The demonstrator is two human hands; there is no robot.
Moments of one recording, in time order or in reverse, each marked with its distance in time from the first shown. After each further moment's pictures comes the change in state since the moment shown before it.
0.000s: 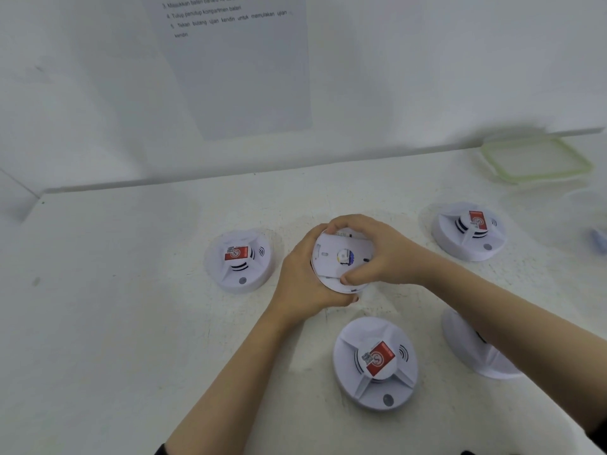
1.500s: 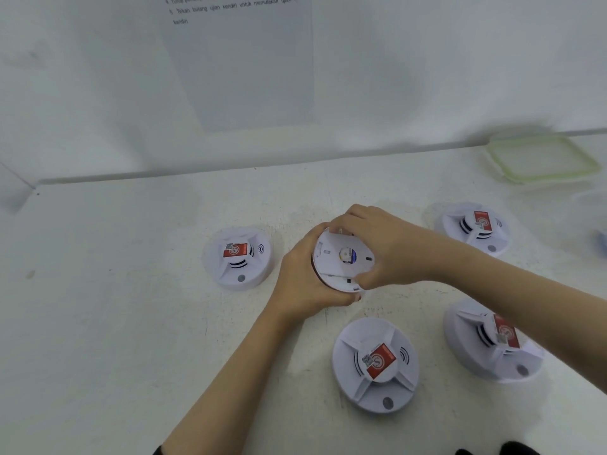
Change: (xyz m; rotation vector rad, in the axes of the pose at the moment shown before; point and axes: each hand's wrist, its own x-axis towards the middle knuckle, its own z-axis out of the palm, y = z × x) left_hand 0.001 0.003 0.000 0.040 0.021 0.039; right_hand -0.001 -0.029 -0.014 -0.683 -0.143 -0.111
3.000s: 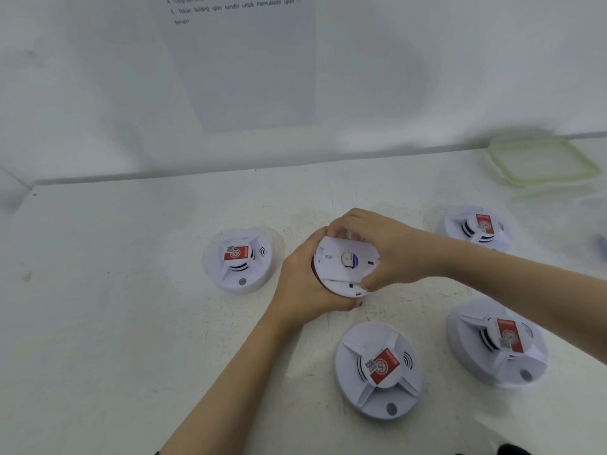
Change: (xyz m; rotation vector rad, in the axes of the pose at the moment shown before) left_hand 0.001 -0.004 -0.002 -0.057 -0.016 -0.017; right_hand 0.006 0.011 0.001 0.207 -0.074 -0.012
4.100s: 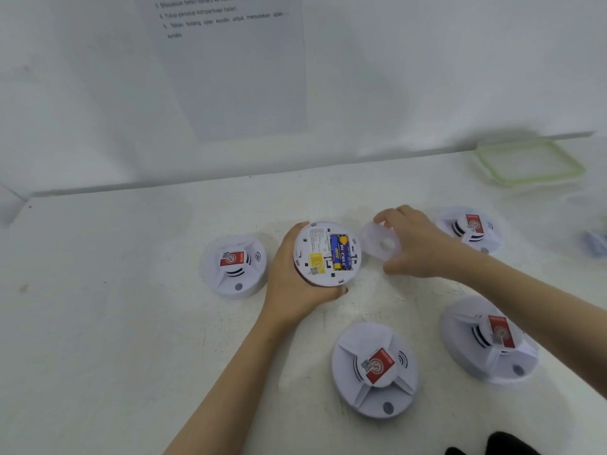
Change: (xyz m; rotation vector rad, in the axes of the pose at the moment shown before) left_hand 0.000 -0.004 -0.003 0.006 0.127 0.054; right_hand -0.024 0.032 0.002 -0.080 0.187 0.419
